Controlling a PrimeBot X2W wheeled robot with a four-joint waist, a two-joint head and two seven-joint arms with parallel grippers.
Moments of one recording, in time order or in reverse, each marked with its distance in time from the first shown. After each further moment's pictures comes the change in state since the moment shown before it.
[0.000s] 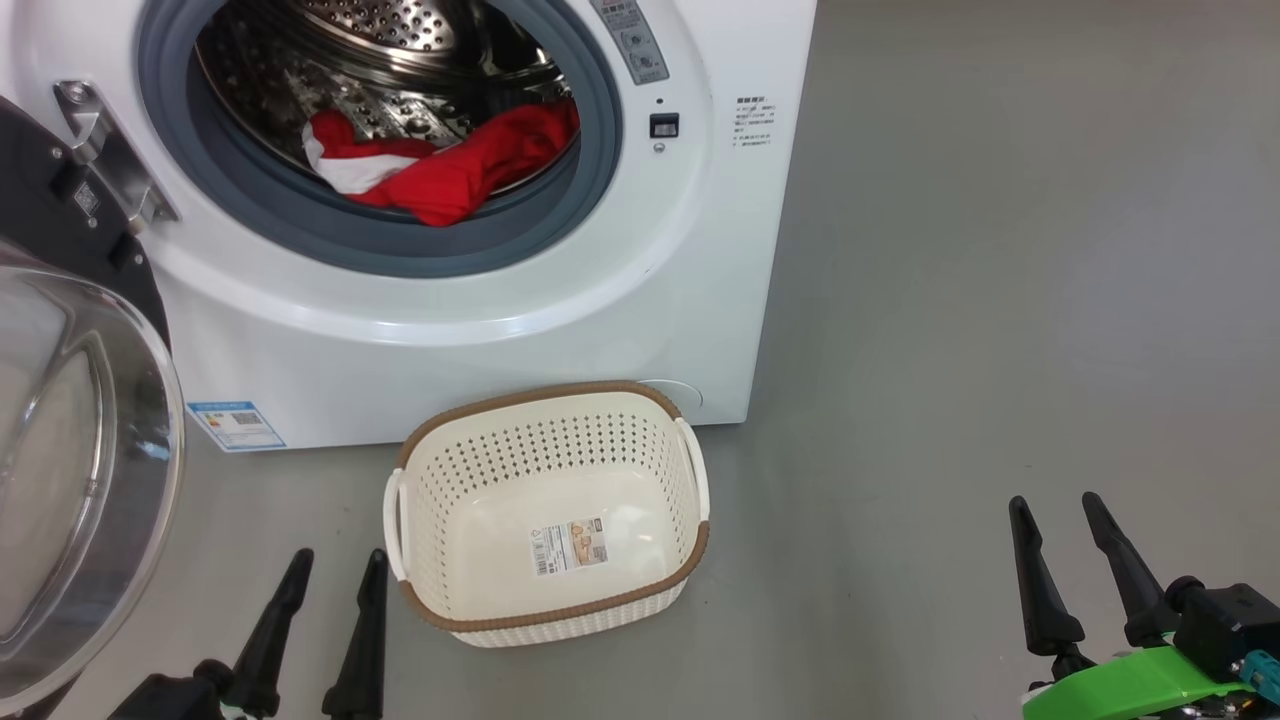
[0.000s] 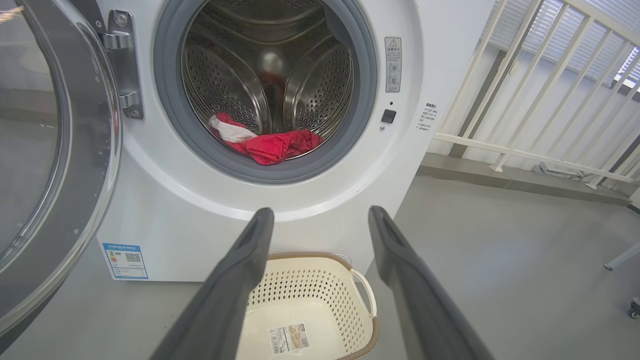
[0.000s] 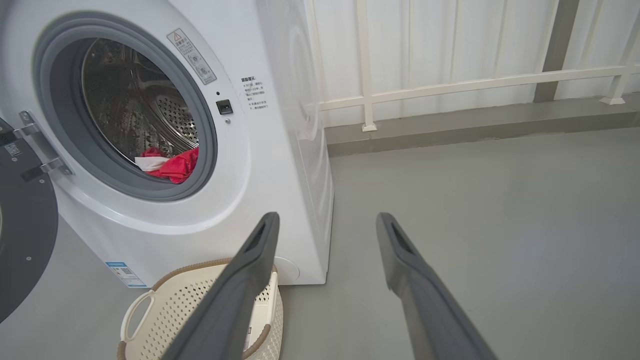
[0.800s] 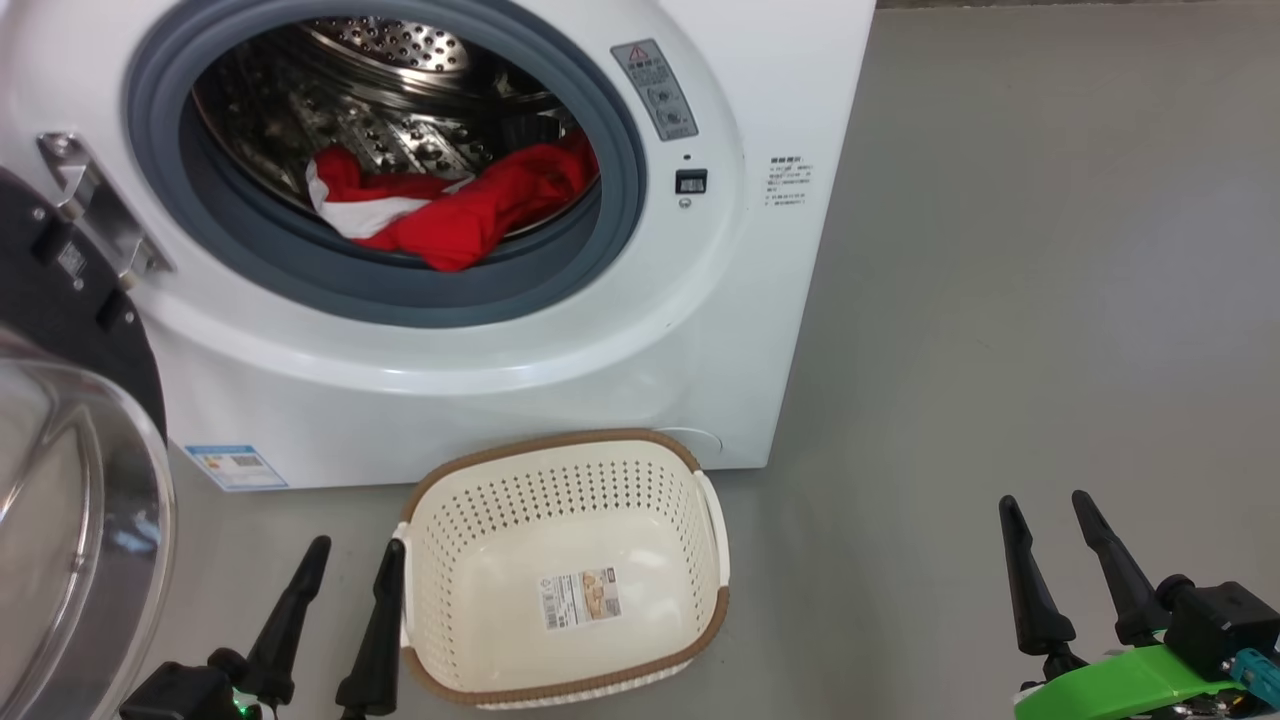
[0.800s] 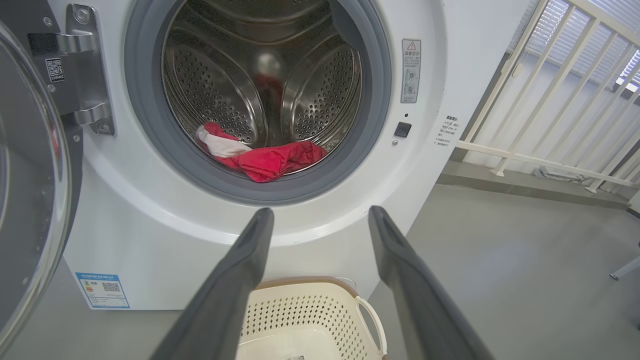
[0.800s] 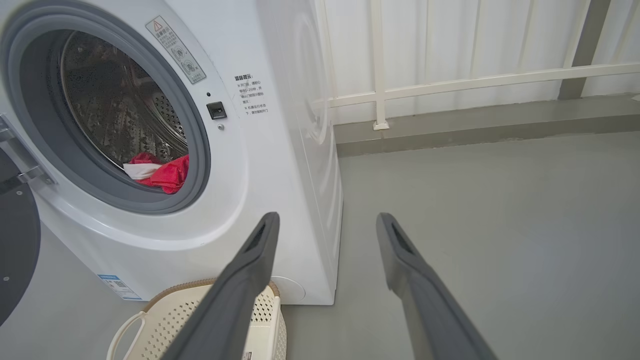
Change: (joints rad) left arm -0.020 0.007 -0.032 -0.005 -0.029 0.000 0.000; right arm -0.001 0.003 0.013 -0.002 -0.002 0.000 0.000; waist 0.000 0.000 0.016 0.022
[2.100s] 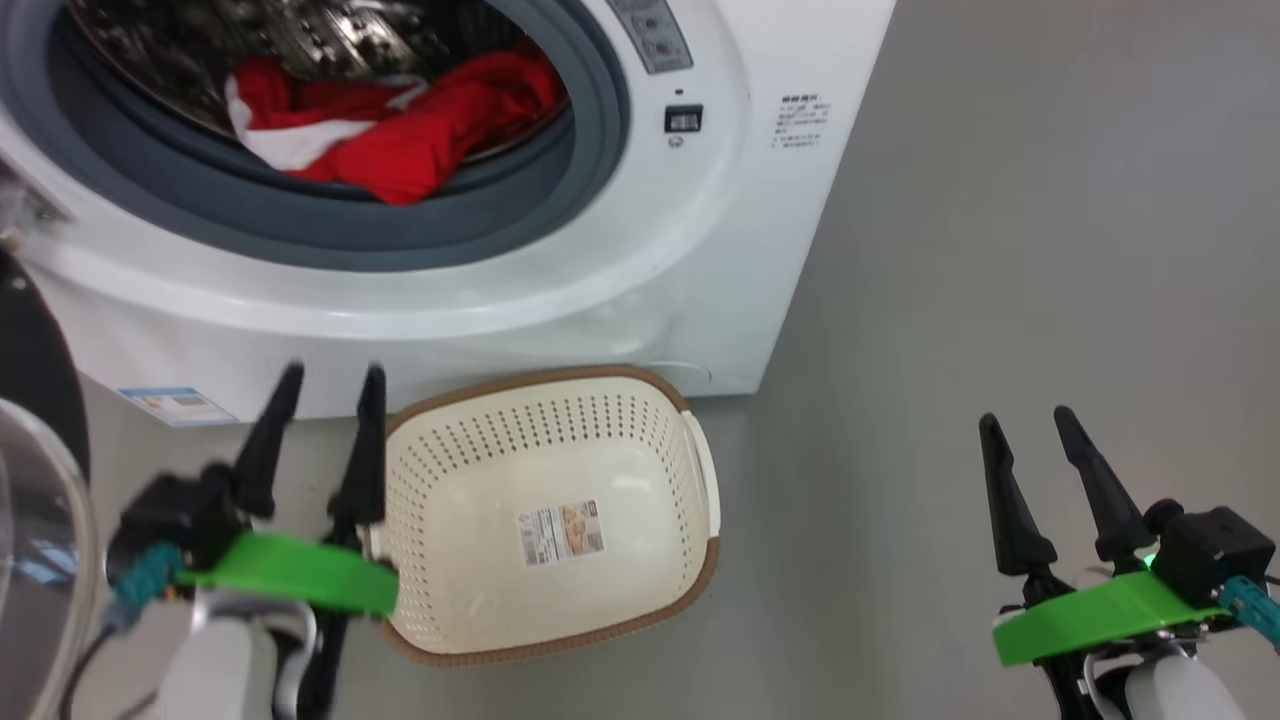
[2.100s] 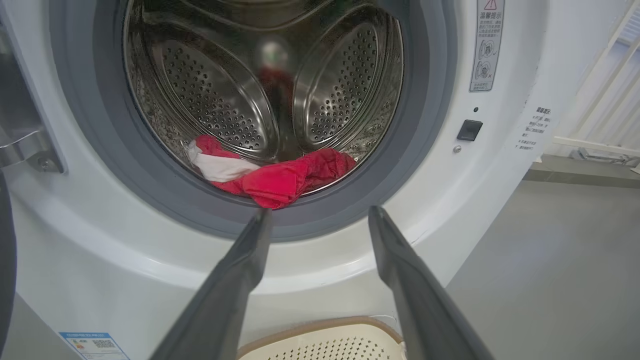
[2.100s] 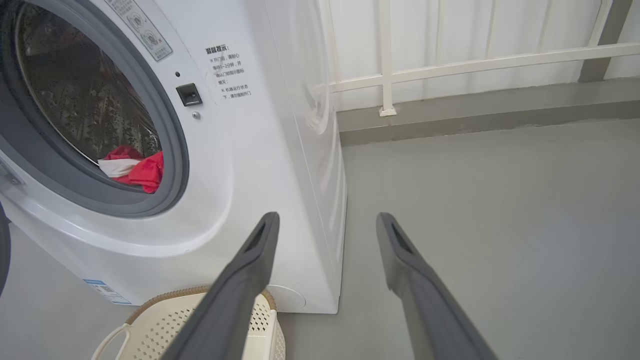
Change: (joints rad) left arm -0.319 -0.056 0.045 0.205 0.130 0.000 0.000; right arm -0.116 0.007 0.024 -0.008 0.000 0.000 0.000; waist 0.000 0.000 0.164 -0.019
